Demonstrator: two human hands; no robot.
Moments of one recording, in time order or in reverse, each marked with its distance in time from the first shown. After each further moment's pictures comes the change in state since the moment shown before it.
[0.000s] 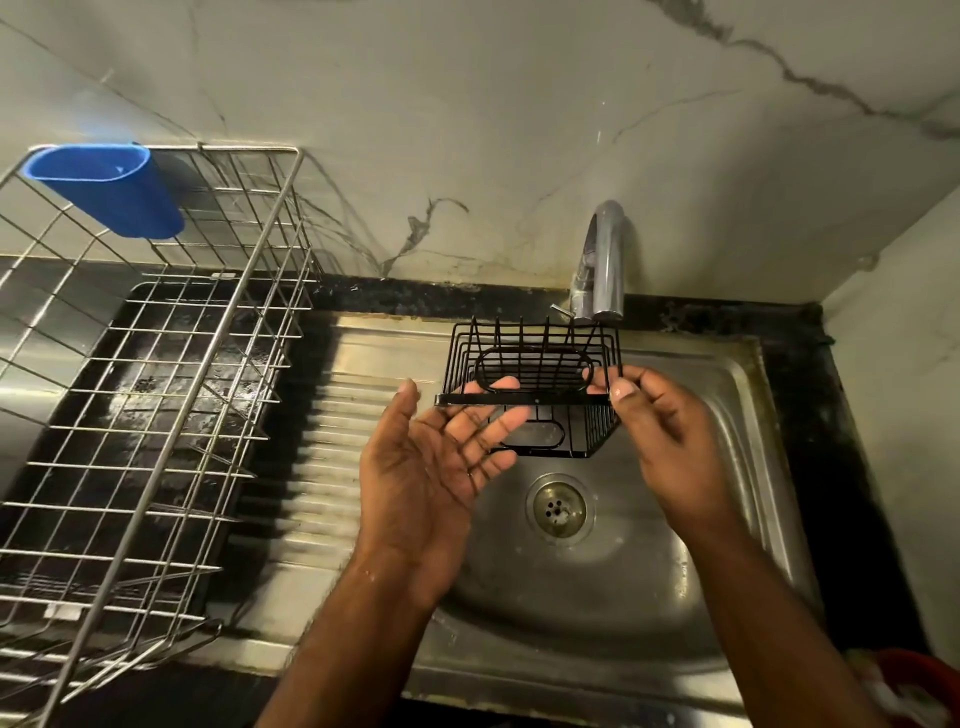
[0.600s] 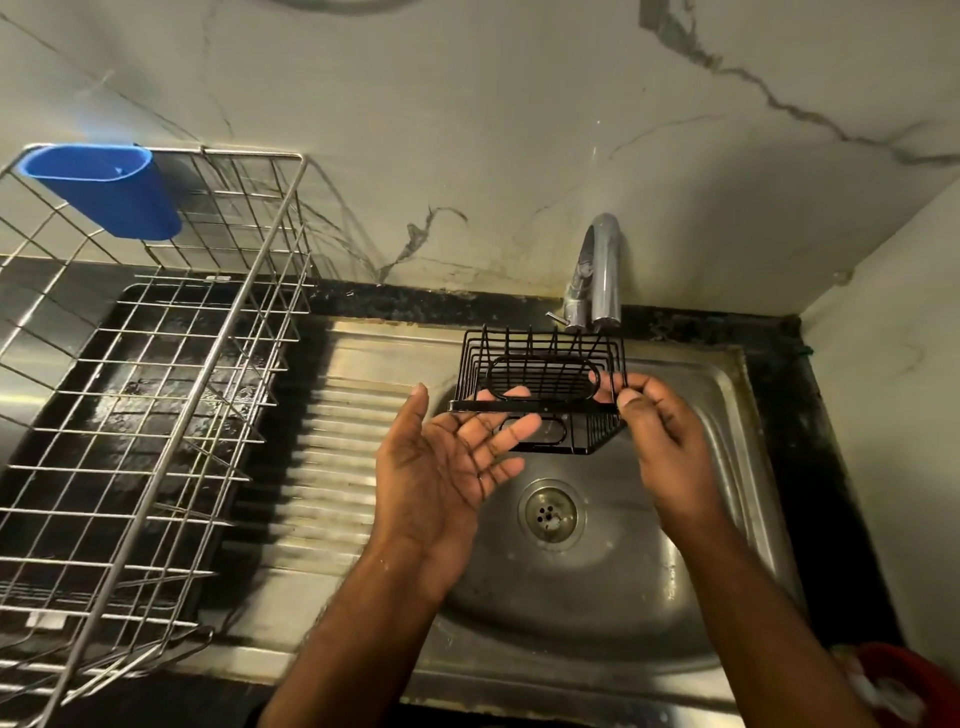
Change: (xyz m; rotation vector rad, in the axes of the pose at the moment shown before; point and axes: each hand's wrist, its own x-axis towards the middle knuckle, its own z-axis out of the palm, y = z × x) left_hand 0.006 -0.003 -0.004 0.036 -0.019 -0.049; right_hand -0.001 0.007 0.000 -0.019 0.049 0.038
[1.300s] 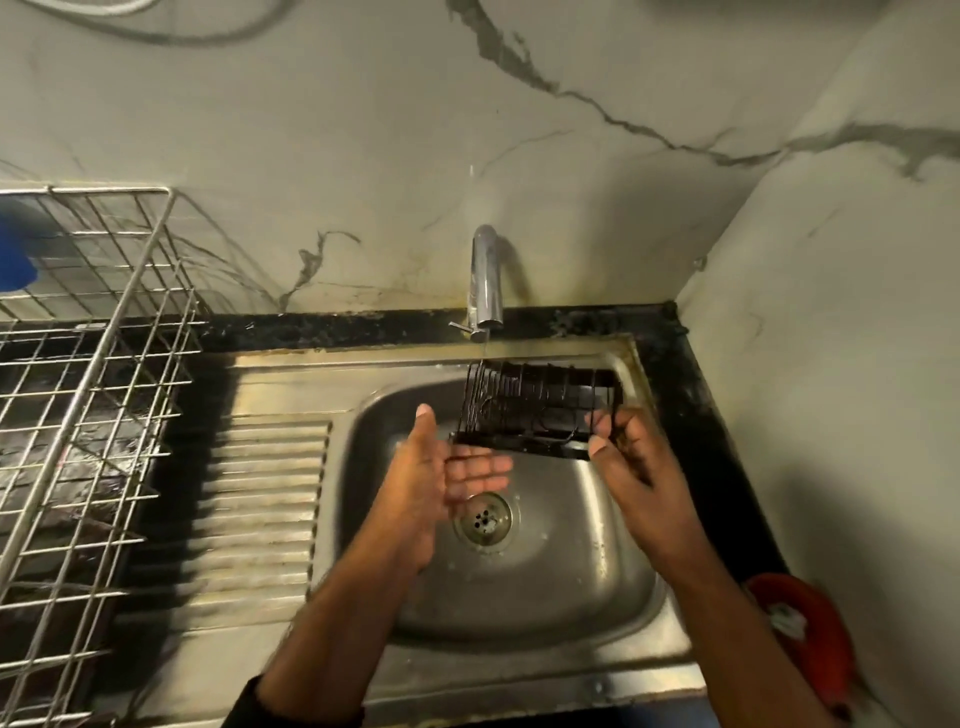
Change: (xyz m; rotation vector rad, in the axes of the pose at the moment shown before) left_hand 0.045 -0.050 0.019 0.580 -0.067 -0.215; right_hand -0.054 0.007 -0.071 -0.161 0.099 0.003
